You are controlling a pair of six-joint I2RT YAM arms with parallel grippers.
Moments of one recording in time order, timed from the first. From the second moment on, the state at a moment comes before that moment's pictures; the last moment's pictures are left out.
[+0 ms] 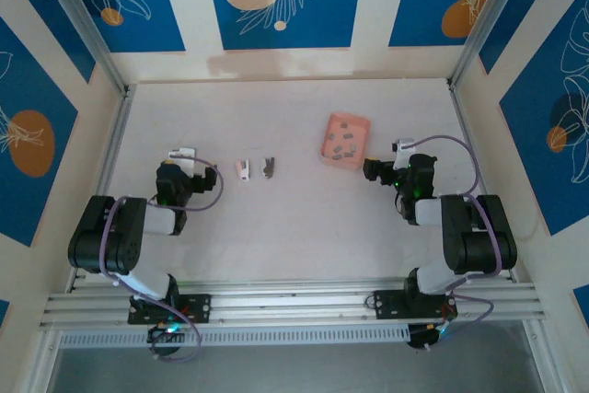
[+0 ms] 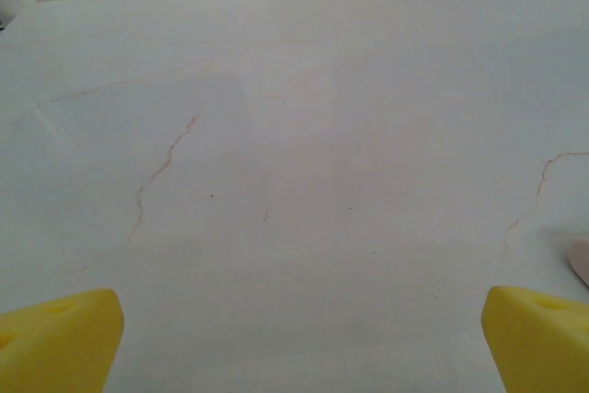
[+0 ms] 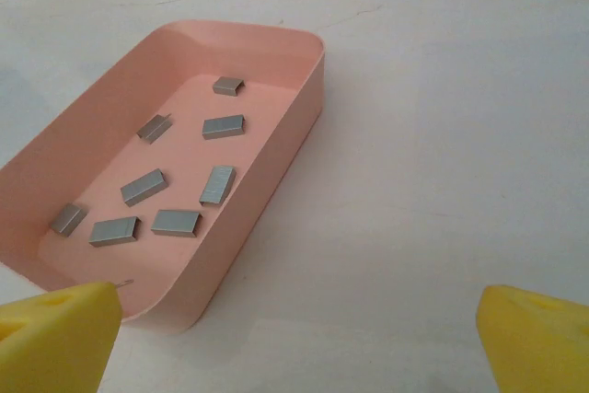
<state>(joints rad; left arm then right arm) -0.07 1.57 0.36 0.83 -0.02 0.06 -0.01 1.52 0.41 0.69 -0.22 0.08</state>
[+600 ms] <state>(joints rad) -0.07 1.57 0.36 0.83 -0.02 0.06 -0.01 1.52 0.41 0.69 -0.22 0.08</state>
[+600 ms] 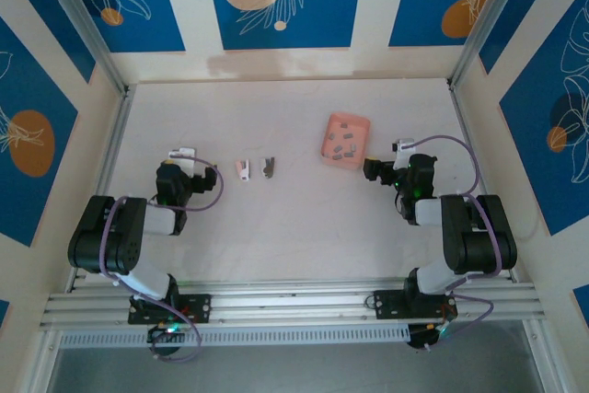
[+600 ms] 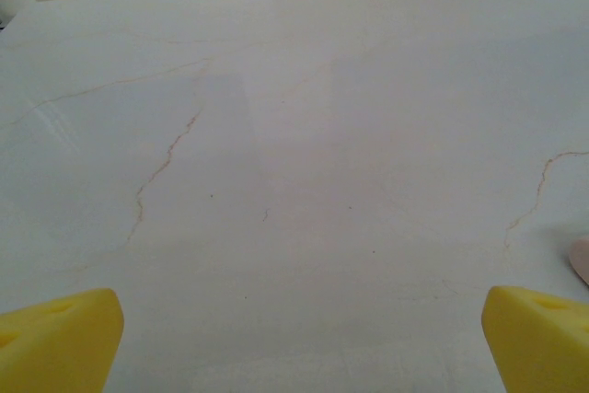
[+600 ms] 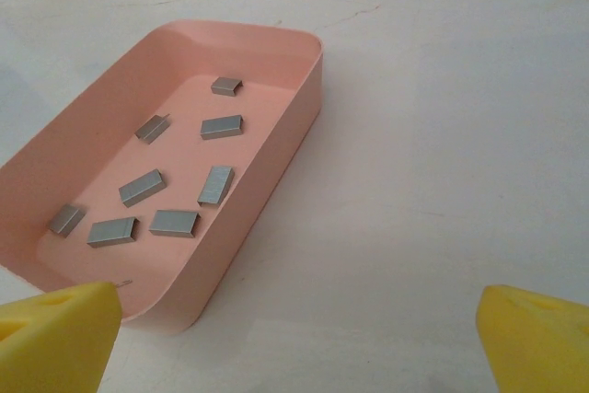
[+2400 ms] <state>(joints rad) -0.09 1.25 0.78 -0.34 0.22 -0.42 0.70 2.28 2.03 -0.91 -0.06 0.41</state>
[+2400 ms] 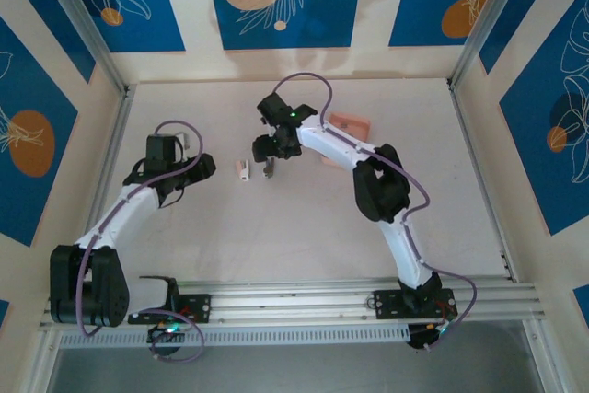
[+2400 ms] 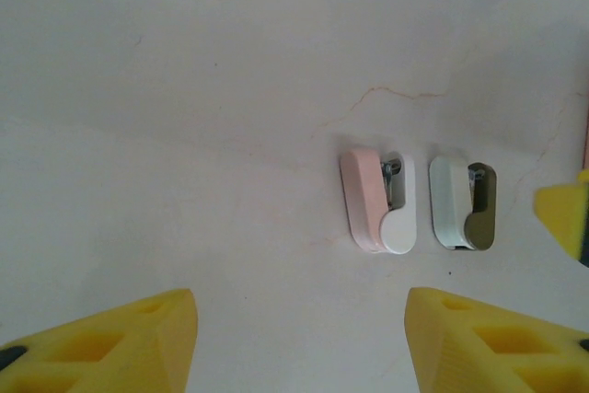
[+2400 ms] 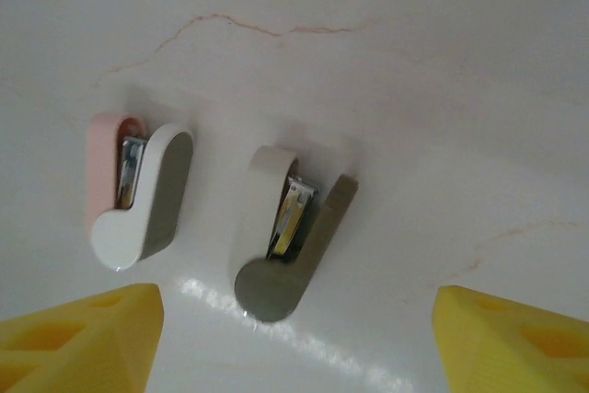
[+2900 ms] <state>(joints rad) -0.09 1.32 0.76 -0.31 0.24 -0.45 0.74 2.47 2.16 -0.97 -0.07 0.37</state>
